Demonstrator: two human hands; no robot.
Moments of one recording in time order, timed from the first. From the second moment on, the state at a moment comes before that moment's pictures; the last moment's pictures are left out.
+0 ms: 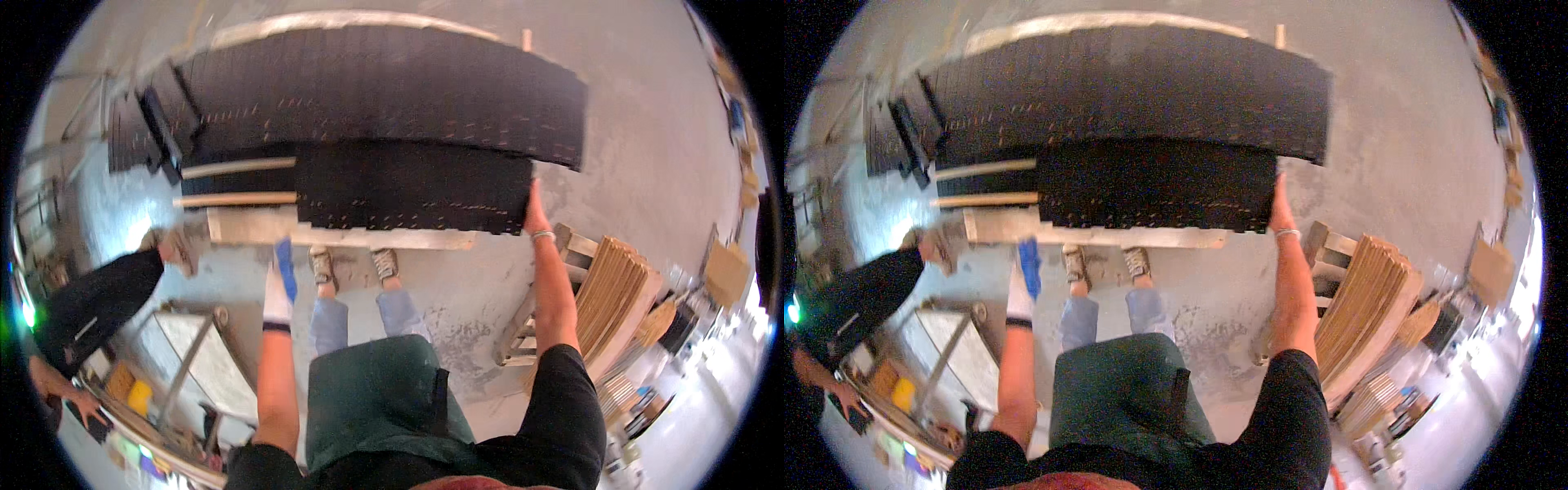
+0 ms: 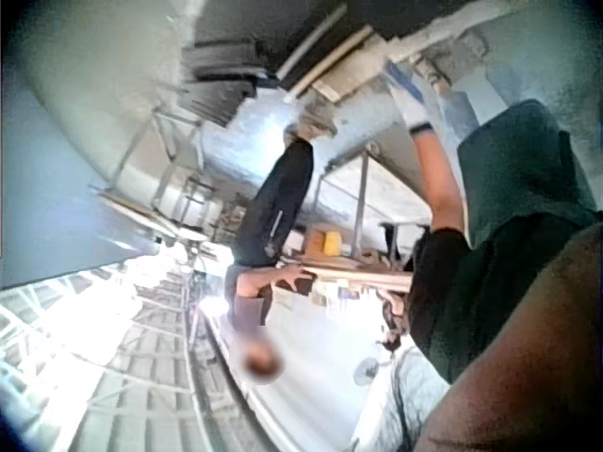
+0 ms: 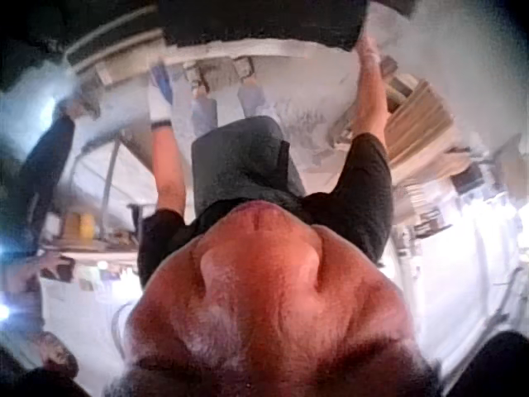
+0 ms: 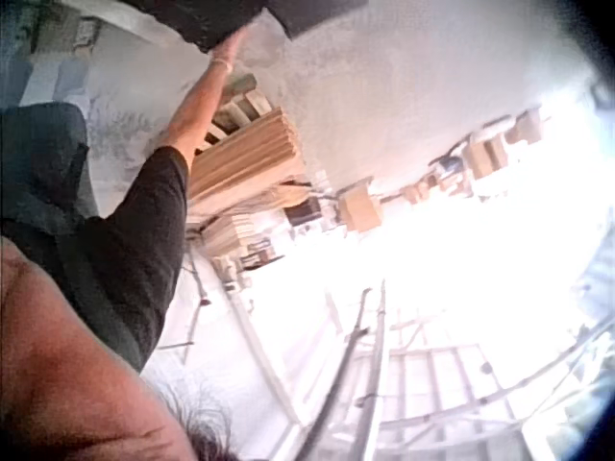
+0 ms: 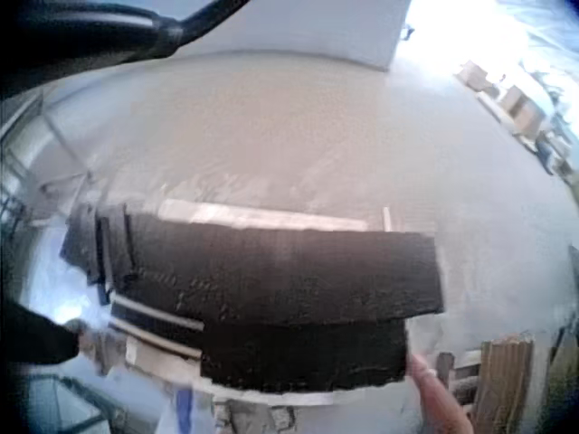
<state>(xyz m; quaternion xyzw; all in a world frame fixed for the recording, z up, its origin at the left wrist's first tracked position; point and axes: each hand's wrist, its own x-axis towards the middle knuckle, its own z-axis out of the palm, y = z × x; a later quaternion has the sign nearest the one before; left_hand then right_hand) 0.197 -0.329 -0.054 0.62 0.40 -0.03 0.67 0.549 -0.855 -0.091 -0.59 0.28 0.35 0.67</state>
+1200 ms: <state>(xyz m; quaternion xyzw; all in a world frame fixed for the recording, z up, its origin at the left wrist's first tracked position) 0.047 -0.726 0.259 0.59 0.42 -0.09 0.68 0.151 -1.221 0.190 -0.70 0.26 0.42 0.51</state>
